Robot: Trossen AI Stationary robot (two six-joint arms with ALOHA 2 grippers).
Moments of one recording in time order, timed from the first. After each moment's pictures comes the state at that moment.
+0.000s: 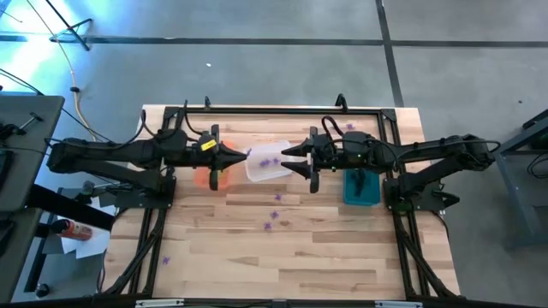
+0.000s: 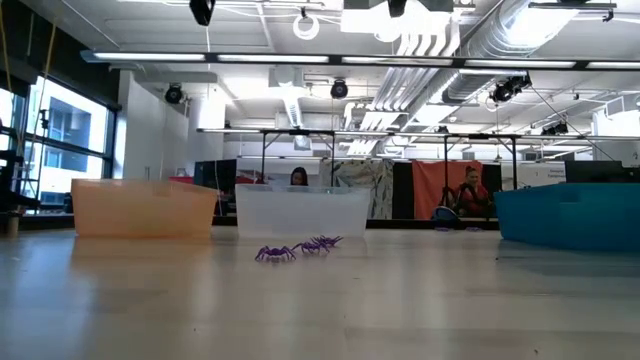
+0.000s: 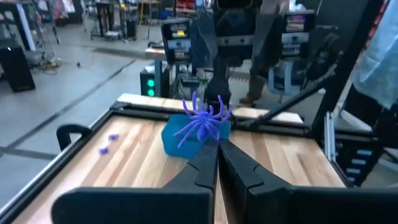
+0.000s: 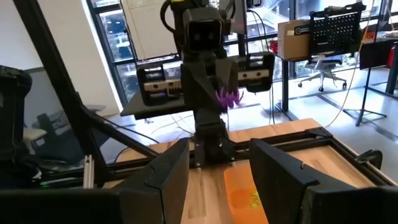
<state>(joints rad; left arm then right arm) 0.00 0.91 0.79 0.00 -0.09 -0.08 0.03 1.29 1.00 0.27 0.04 0.16</state>
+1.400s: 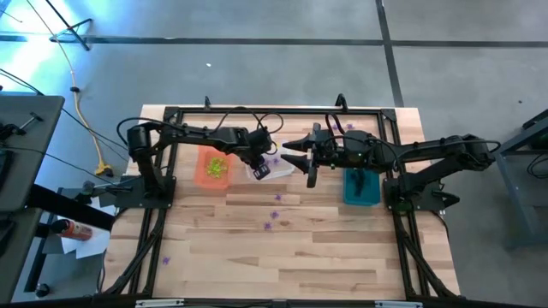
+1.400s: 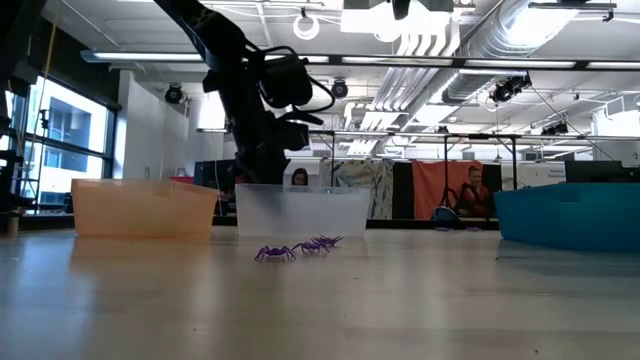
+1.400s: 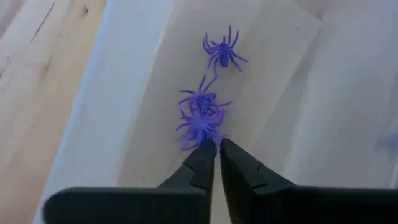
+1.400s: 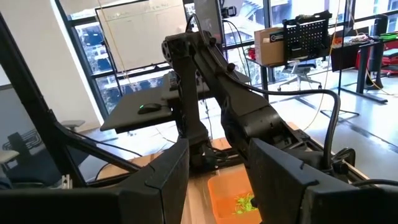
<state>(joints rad) 0.30 1.82 1.14 -0.49 0.00 -0.23 0.03 1.29 1.00 0.30 0.14 0.18</state>
